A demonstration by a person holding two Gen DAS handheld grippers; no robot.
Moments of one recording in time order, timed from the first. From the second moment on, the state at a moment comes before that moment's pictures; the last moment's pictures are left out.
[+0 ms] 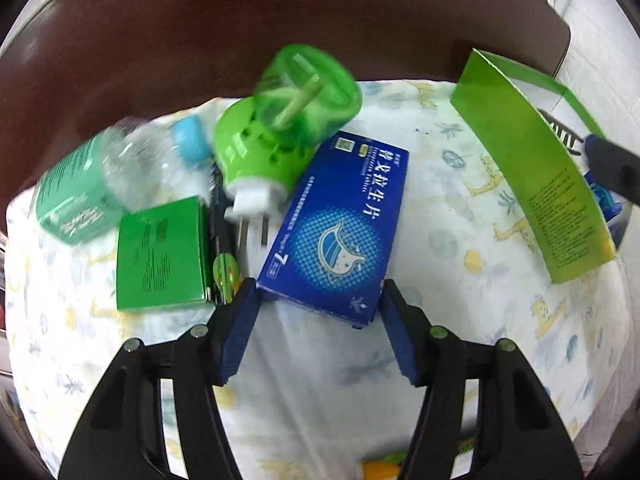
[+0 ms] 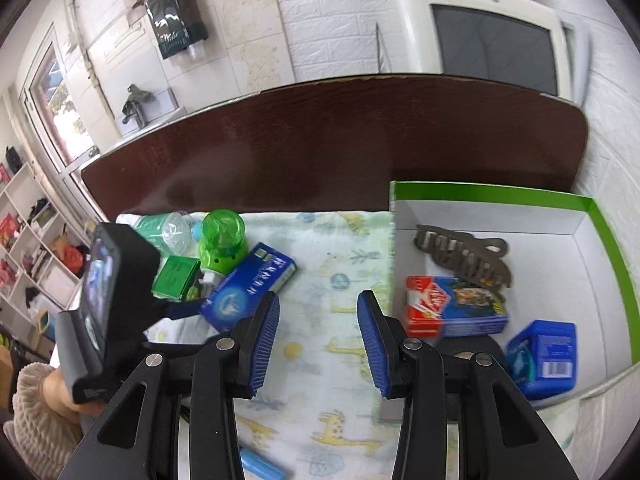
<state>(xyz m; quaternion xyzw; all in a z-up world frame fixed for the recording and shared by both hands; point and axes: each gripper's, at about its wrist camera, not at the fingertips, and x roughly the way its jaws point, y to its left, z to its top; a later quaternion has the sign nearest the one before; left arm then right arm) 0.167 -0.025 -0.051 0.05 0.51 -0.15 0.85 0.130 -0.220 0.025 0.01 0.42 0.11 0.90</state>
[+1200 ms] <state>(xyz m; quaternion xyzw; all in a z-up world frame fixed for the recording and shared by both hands) 0.119 -0.052 0.014 0.11 0.41 -0.20 0.88 0.137 -0.197 0.010 0.04 0.47 0.12 0.88</state>
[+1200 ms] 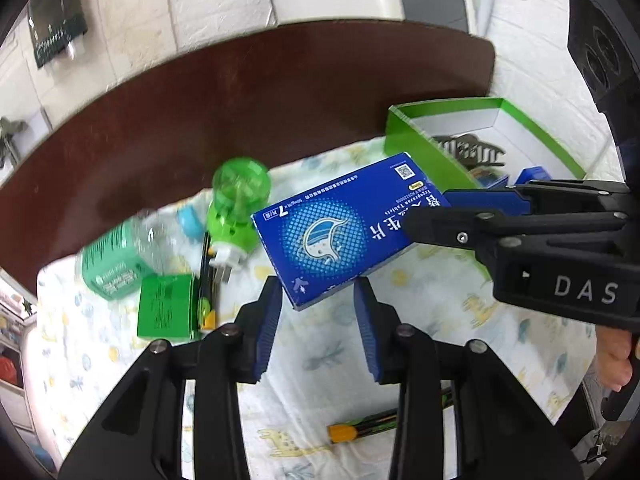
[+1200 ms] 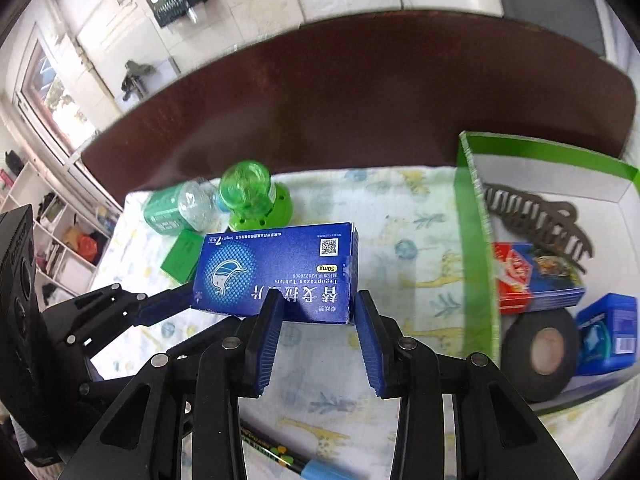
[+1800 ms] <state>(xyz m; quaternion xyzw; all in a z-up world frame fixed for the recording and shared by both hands) 0.099 -0.192 0.059 0.18 0.36 -0.29 0.87 0.087 -0.333 0.066 0.11 0.39 0.03 0.91</state>
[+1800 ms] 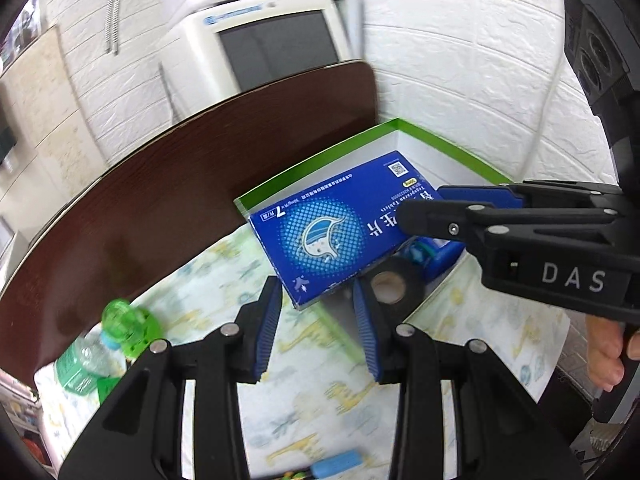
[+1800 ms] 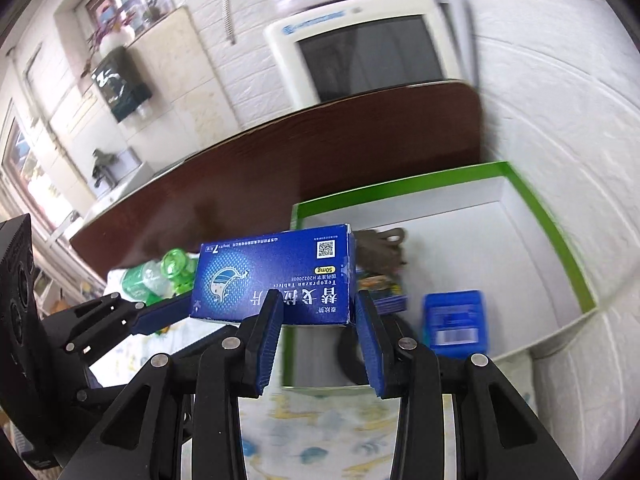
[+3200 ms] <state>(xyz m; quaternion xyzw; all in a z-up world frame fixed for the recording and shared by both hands) 0.167 -0.333 0.005 0.25 0.40 -0.33 0.82 0.114 -0.462 0.023 0.18 0.40 -0.09 0.89</state>
